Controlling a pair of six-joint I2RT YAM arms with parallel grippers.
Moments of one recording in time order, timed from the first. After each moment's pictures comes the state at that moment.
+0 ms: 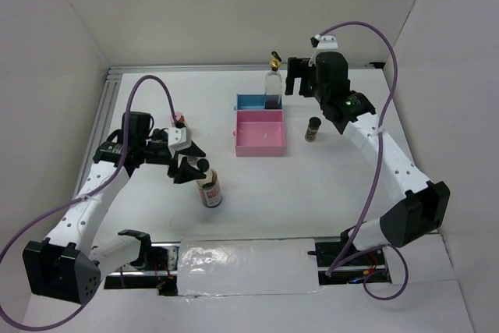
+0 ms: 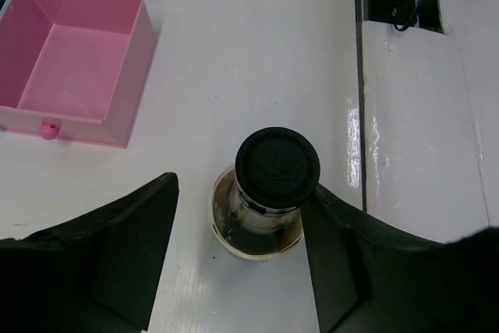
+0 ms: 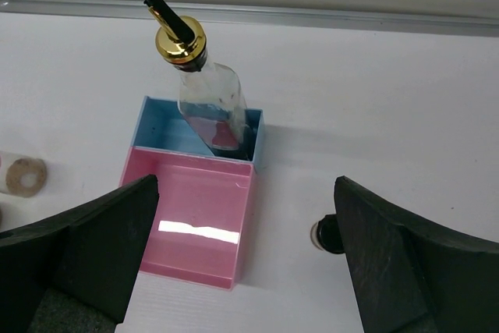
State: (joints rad) left arm -0.15 1.07 0.93 -0.73 1.14 0.77; right arm 0.39 1.42 1.43 -0.35 0.21 0.17
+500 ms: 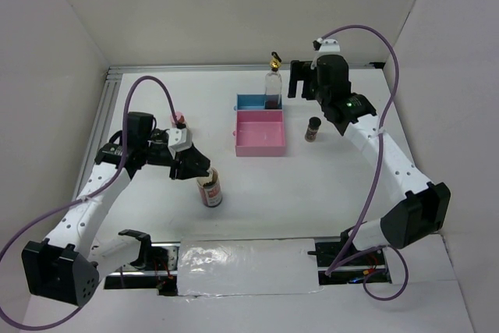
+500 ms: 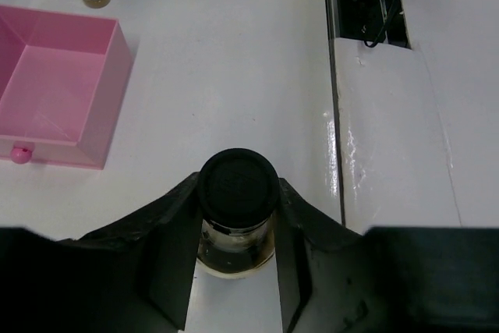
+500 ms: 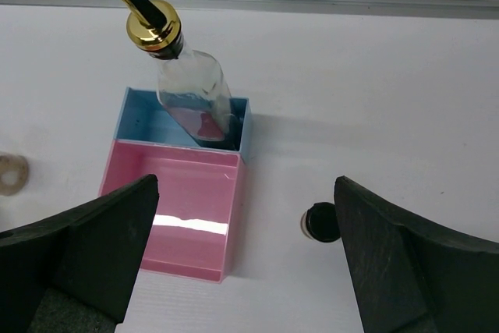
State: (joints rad) left arm -0.18 1.06 0.92 -0.69 1.19 0.71; right arm 0.37 1.40 1.40 -0.37 0.23 0.17
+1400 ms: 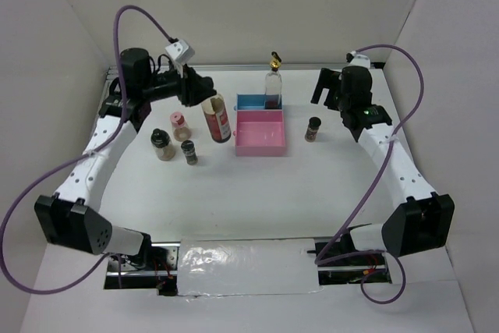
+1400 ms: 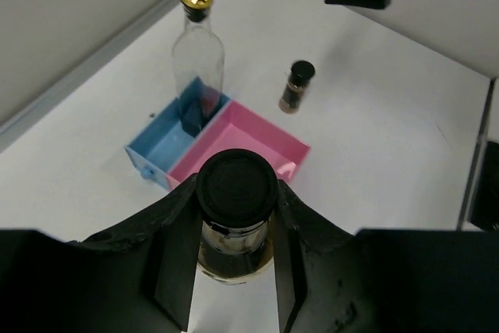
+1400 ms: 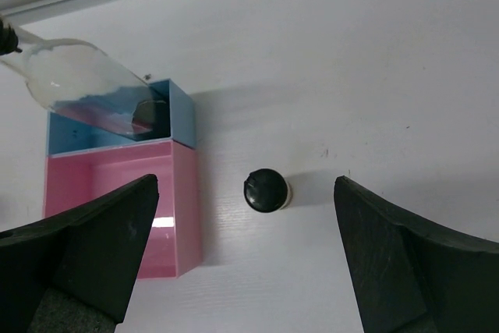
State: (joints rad) left arm -0.19 1.35 1.39 -0.30 0.81 0.08; right arm 0.18 1.32 1.22 -0.35 0.19 0.30
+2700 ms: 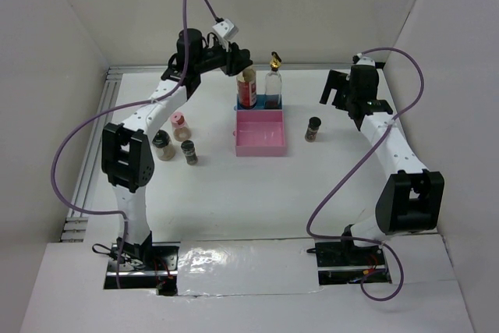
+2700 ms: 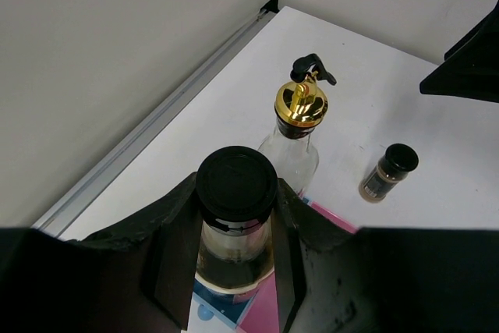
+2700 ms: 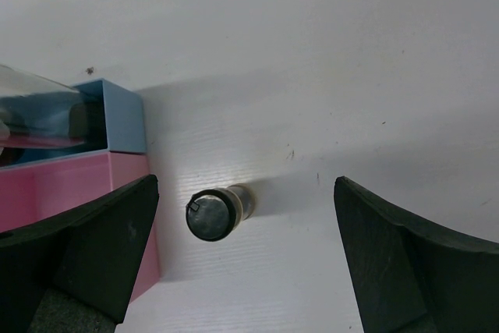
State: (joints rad) left arm -0.32 1.99 1.84 0.08 0.64 0.02; right arm 0.03 1.47 1.23 -0.31 0.07 0.26
